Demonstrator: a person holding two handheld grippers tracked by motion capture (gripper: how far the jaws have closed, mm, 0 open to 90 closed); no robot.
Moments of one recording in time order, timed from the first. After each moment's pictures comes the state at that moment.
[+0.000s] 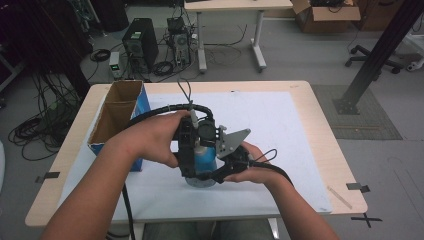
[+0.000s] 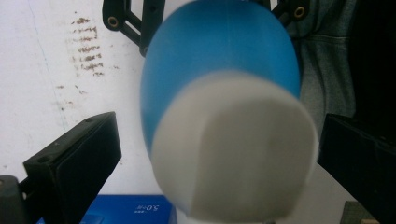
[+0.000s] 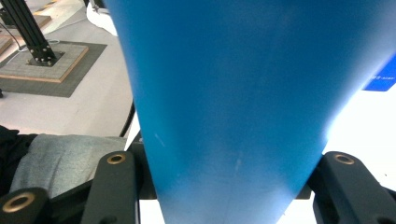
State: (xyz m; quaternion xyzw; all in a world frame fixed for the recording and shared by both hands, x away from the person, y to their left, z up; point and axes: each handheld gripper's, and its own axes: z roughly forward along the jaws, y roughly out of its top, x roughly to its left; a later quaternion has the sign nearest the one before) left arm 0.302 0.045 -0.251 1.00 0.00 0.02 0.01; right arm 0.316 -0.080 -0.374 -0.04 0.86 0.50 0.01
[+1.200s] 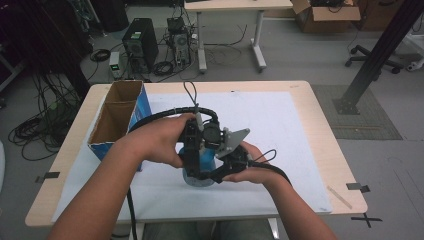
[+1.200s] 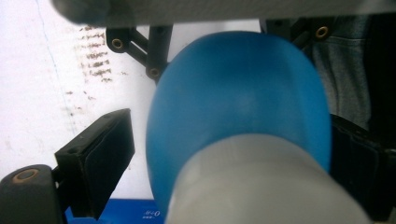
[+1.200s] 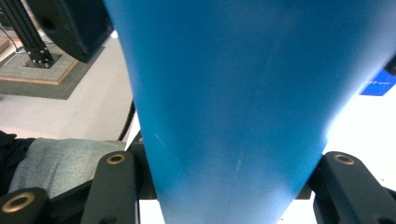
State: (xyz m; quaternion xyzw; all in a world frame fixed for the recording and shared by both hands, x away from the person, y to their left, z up) left arm 0.302 0.036 -0.258 1.00 -0.01 0.03 0.00; right arm 0.314 -0.078 -0.371 -0.04 0.86 0.51 0.02
